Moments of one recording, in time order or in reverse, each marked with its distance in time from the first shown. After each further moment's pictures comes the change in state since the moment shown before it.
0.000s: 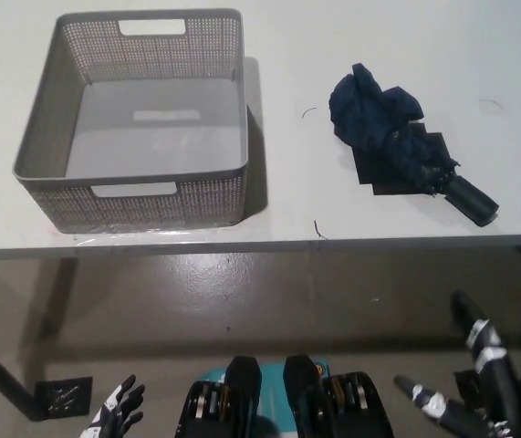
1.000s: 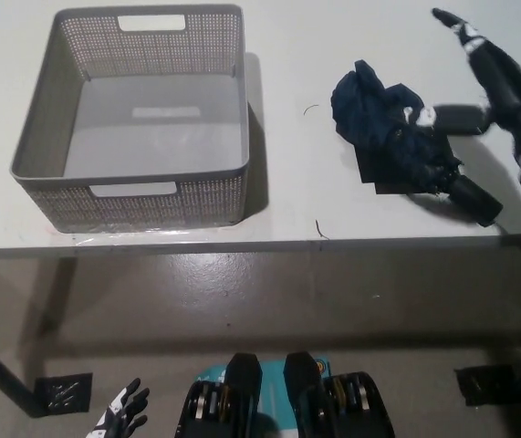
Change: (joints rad) left_arm 0.002 0.000 -0.014 0.000 0.005 0.000 0.000; right_arm -0.954 -0.292 0.163 0.376 -0.338 0.631 0.188
